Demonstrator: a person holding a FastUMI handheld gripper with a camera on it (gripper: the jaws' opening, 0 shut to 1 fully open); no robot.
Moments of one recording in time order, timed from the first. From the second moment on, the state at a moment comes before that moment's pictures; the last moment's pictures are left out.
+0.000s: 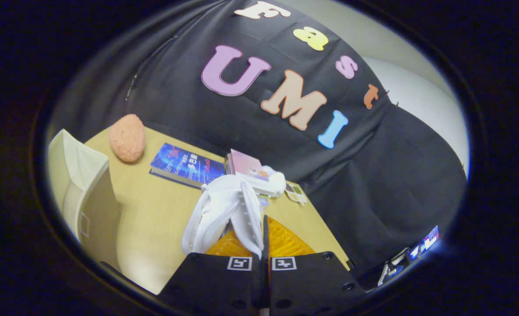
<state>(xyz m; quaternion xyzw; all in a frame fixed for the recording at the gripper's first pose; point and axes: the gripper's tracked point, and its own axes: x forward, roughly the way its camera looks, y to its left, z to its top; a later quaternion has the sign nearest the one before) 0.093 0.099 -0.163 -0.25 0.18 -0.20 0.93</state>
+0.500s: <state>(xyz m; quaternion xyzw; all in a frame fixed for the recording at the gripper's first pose) 0.074 0.246 -0.072 -0.22 0.11 -0.15 0.96</state>
